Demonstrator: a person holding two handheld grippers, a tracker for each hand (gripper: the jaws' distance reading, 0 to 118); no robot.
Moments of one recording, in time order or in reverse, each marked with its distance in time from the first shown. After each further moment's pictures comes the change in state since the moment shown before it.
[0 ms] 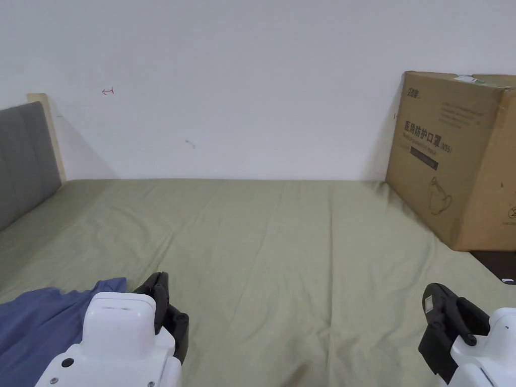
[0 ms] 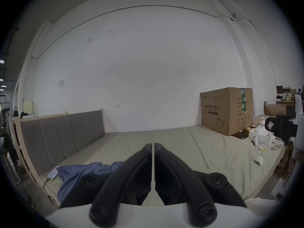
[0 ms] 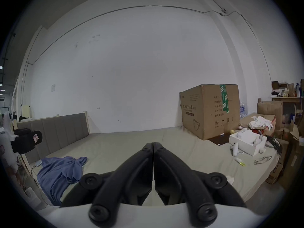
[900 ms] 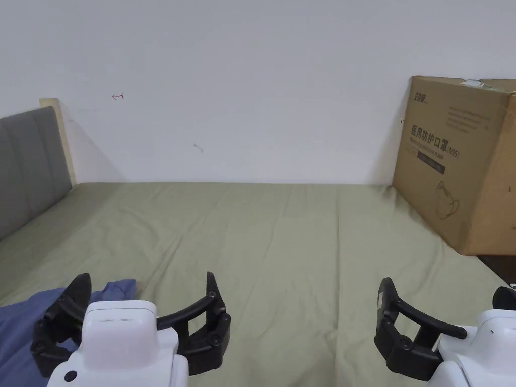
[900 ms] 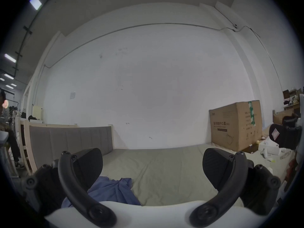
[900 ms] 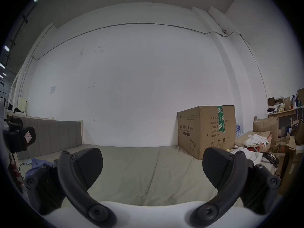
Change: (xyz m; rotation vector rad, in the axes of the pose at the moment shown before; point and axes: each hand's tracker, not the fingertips) left arm 0.003 -0.003 0.012 0.206 0.134 -0.002; right arm -0.026 -0.006 0.000 0.194 -0.036 0.086
